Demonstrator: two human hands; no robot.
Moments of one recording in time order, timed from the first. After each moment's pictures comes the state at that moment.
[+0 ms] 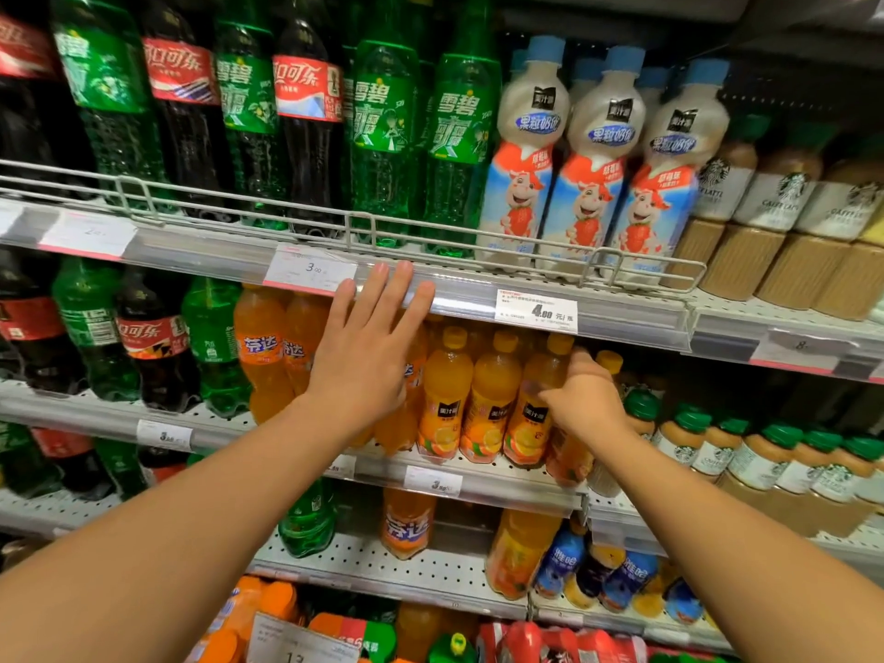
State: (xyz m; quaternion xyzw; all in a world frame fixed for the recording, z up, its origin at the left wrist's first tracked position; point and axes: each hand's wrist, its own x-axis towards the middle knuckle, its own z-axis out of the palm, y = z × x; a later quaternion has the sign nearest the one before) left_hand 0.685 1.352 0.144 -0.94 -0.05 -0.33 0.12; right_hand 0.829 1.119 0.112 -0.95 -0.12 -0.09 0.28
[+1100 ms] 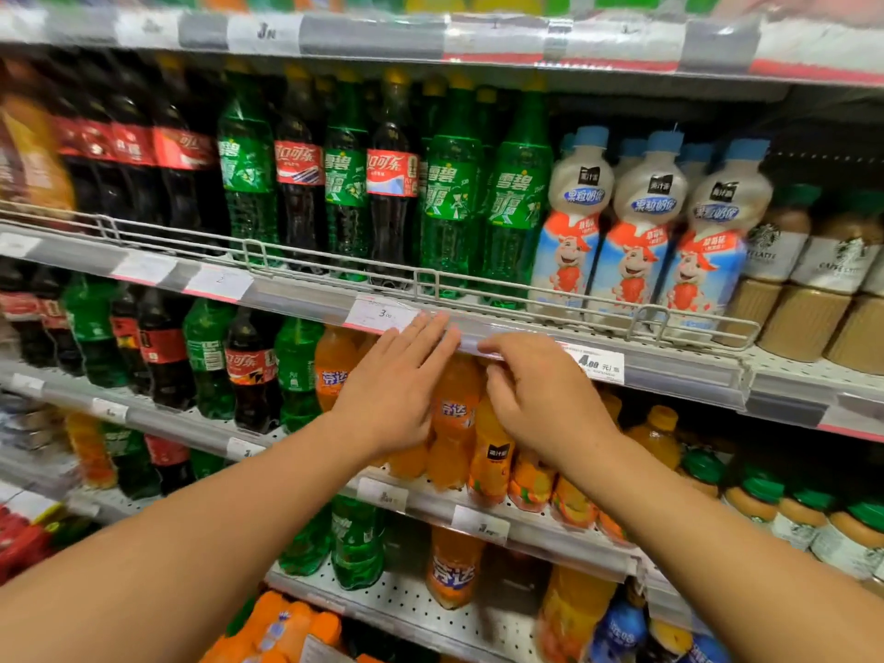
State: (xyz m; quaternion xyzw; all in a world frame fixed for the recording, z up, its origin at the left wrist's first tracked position) left_hand 0.651 1.372 0.168 -0.96 -0.02 -0.24 0.12; right_hand 0.710 1.185 0.212 -0.82 -0.48 -0.22 0.23
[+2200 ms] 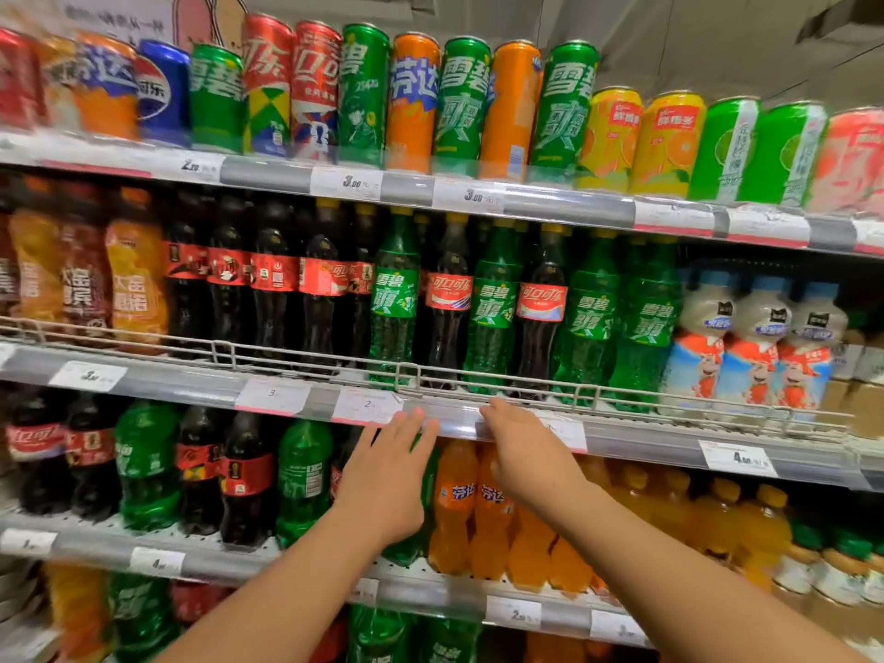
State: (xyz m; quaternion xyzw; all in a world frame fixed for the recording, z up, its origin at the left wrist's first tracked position) left_hand 0.573 1.590 0.181 -0.98 -0.04 -0.18 0.06; right_hand 0.646 1.419 0.227 -0.92 -0.34 -0.16 0.11
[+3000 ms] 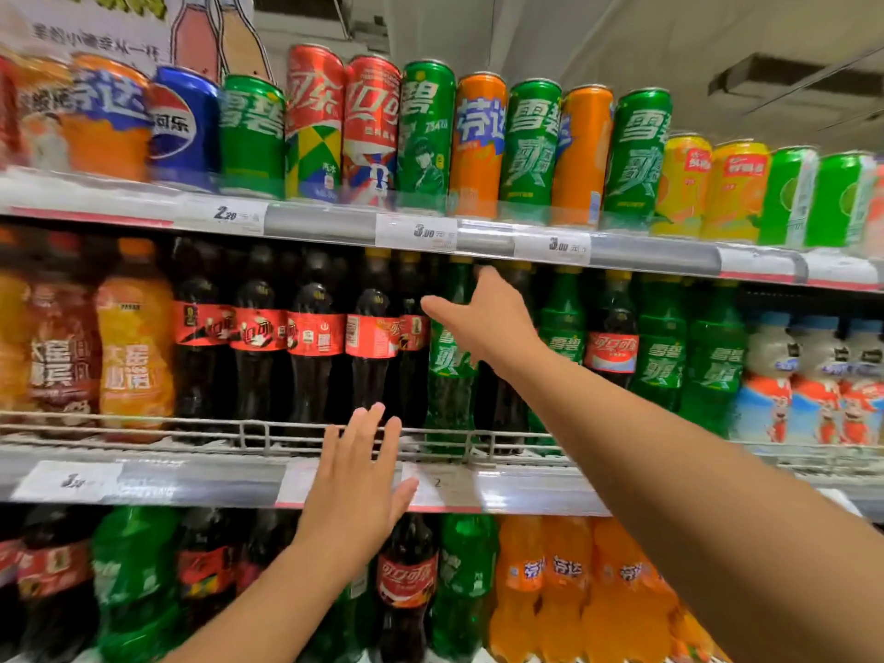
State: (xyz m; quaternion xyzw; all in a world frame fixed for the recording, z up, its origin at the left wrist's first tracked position) left_hand 0.593 1.733 0.212 -0.95 -0.04 -0.32 0.06; right_hand 0.664 1.597 0.389 -0.86 -0.23 -0.24 0.40
